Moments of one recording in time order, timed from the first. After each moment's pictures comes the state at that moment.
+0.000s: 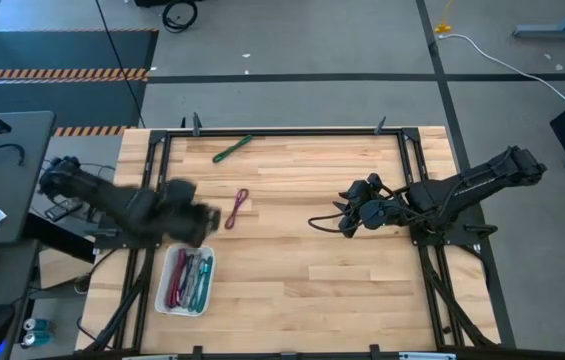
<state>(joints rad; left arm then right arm) -0.43 1.25 1.28 -1.39 -0.60 -1.71 0.29 1.12 0.84 -0.55 0.68 0.65</state>
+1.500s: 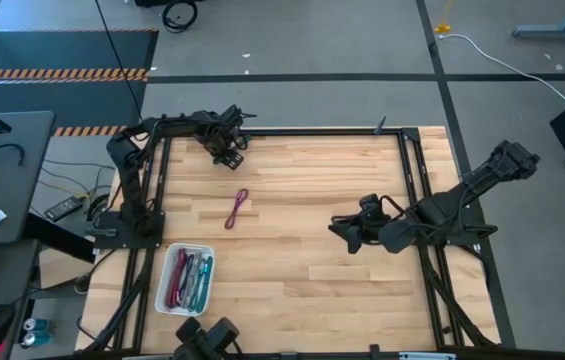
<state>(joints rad) 0.81 1.93 1.20 -0.69 -0.10 -0.04 0.52 1.12 0.84 -0.32 0.70 1.26</state>
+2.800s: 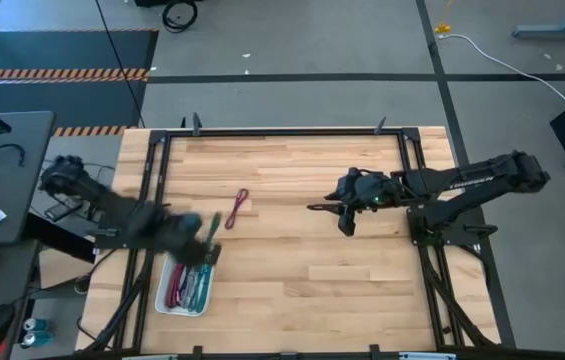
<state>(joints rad) -0.49 1.25 1.20 -1.13 -0.08 -1.78 0.08 1.12 0.84 -0.37 0.23 0.31</state>
